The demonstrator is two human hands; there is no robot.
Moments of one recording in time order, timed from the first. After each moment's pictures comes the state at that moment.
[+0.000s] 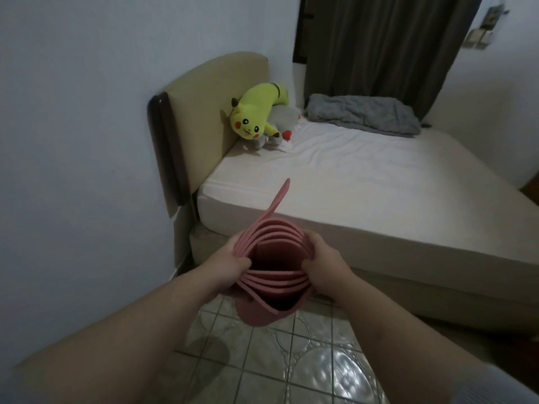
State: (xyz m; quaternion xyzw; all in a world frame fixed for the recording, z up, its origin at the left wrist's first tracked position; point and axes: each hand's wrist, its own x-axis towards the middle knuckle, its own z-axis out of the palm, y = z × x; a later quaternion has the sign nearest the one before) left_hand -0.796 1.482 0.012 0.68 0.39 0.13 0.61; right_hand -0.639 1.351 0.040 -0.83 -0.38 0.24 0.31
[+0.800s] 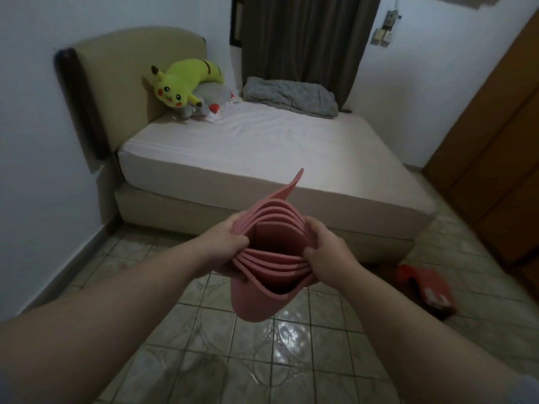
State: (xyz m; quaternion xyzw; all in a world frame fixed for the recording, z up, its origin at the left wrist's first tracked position) left_hand -0.728 1.041 0.056 0.69 0.31 0.07 0.65; right_hand -0.593 0.884 0.076 -0.86 -0.34 0.19 0.34
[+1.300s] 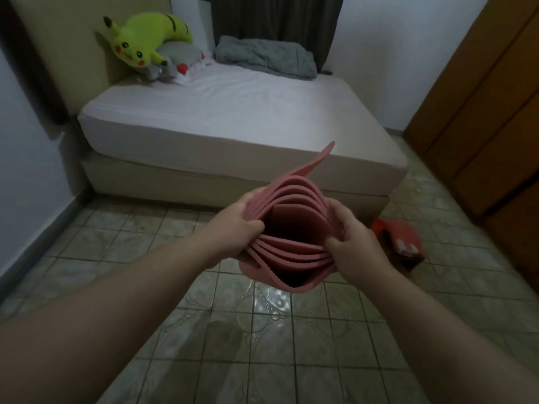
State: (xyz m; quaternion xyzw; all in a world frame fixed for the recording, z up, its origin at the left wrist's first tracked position) left_hand -0.714 0.899 0.036 0.73 0.24 0.07 0.64; right_hand -0.599 0.722 0.050 -0.84 -0.31 0.15 0.41
